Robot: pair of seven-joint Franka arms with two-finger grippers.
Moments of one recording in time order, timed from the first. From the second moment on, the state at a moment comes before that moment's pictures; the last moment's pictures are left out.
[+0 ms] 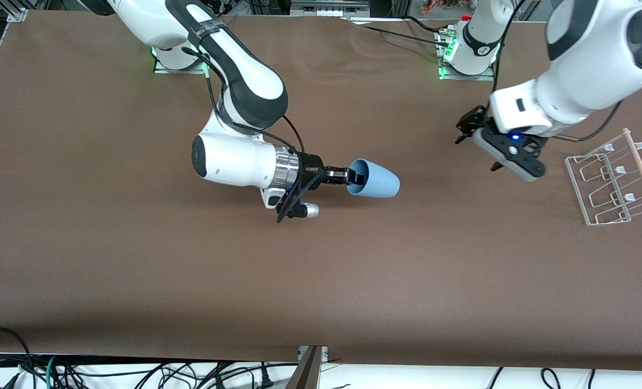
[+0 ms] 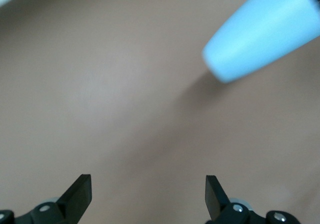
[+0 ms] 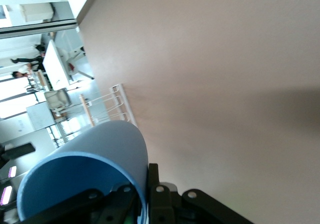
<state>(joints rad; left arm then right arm) -0.23 0.10 -0.06 -1.67 -0.18 1.84 0.48 0.45 0.70 0.27 -1.27 0.93 2.28 0.33</state>
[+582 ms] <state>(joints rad) -0.25 0.16 -0.15 -1.67 -0.14 2.06 0.84 0.45 0.70 0.27 -1.25 1.01 2.28 0.33</state>
